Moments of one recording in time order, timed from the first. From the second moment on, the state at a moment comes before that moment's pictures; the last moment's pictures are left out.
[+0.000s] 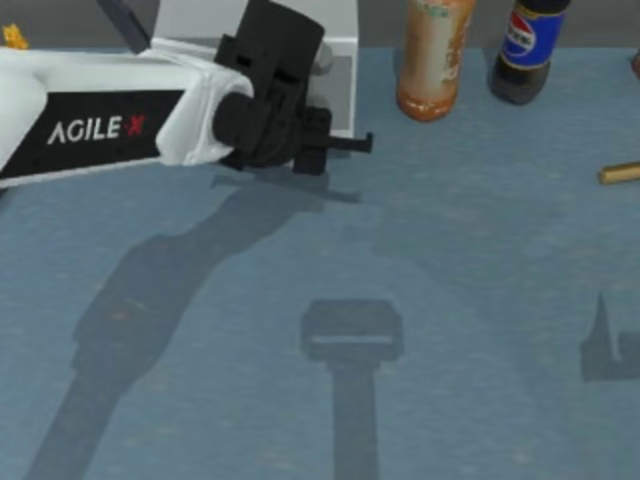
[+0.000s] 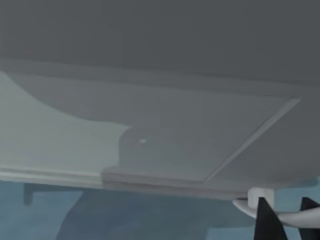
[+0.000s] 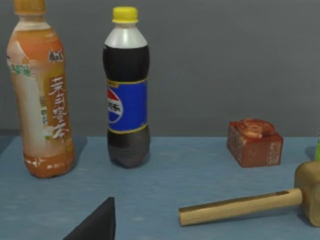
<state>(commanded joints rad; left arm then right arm) -0.54 2.04 1.40 -0.24 -0.18 -0.25 0.00 0.00 0.00 0.00 0.00 0.00</state>
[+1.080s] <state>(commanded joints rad) -0.53 2.01 1.36 -0.22 -0.14 -0.21 0.00 0.00 0.00 0.00 0.00 0.00</state>
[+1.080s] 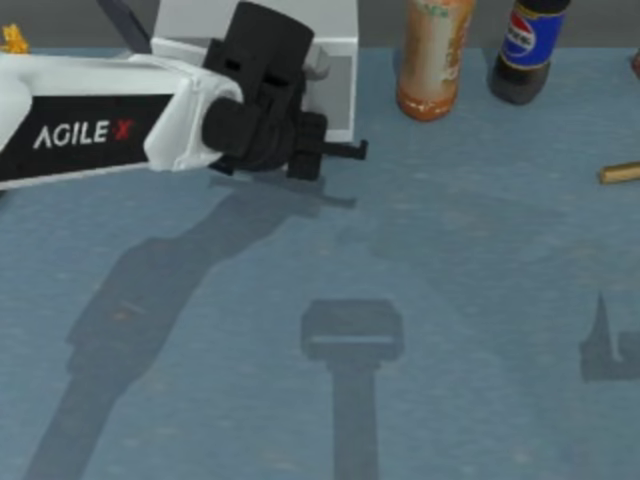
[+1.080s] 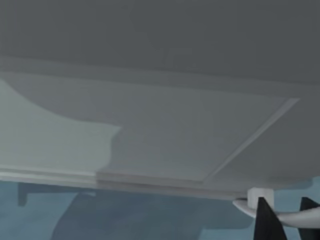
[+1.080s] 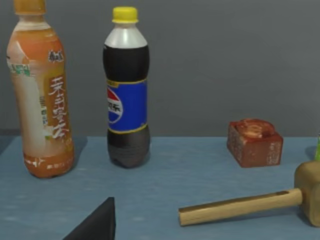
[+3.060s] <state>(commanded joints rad) -0.52 1.98 1.32 -0.20 -0.10 -0.16 0.00 0.00 0.00 0.00 0.00 0.00</state>
